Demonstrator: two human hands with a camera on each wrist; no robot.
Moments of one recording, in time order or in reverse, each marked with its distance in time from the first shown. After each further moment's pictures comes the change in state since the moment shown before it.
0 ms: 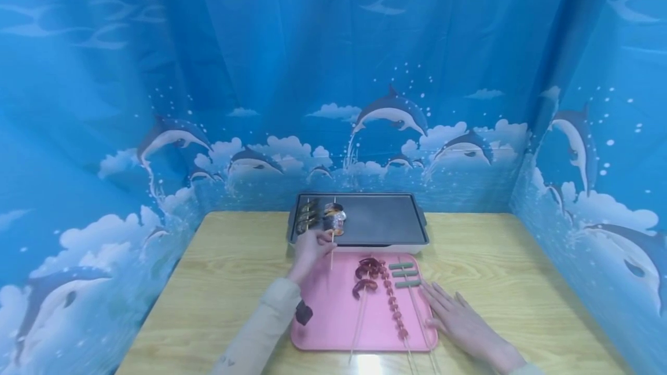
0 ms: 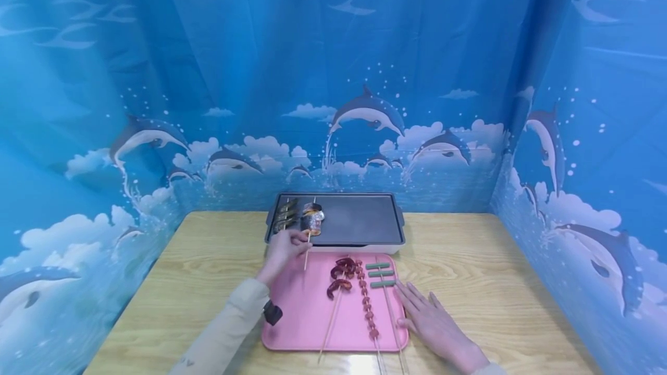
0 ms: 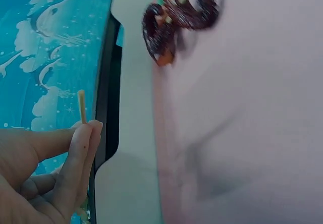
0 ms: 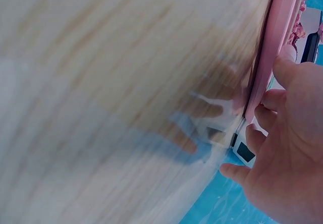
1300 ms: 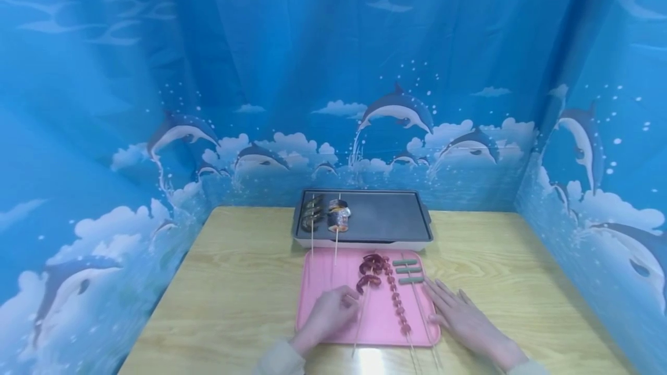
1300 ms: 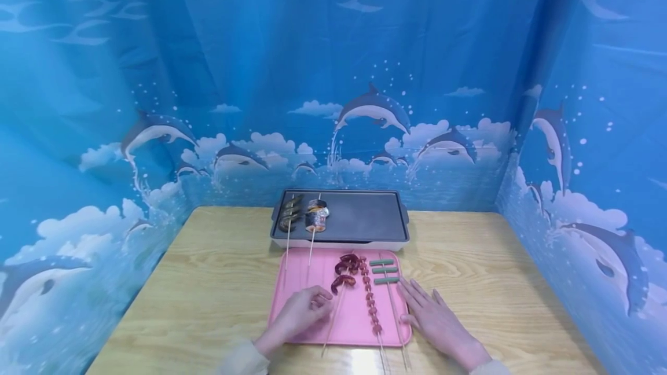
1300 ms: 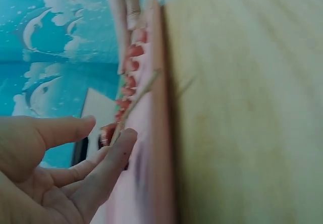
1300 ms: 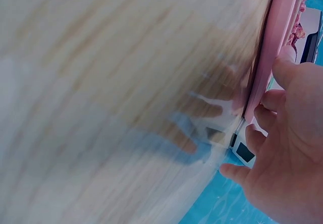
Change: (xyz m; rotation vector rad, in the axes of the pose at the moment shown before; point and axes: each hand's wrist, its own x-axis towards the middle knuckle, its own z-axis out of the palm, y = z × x) left_hand -0.121 -0.018 0.032 -0.022 -0.320 0.127; right_hand 0.000 -0.003 -0.003 0.030 -0.026 0.020
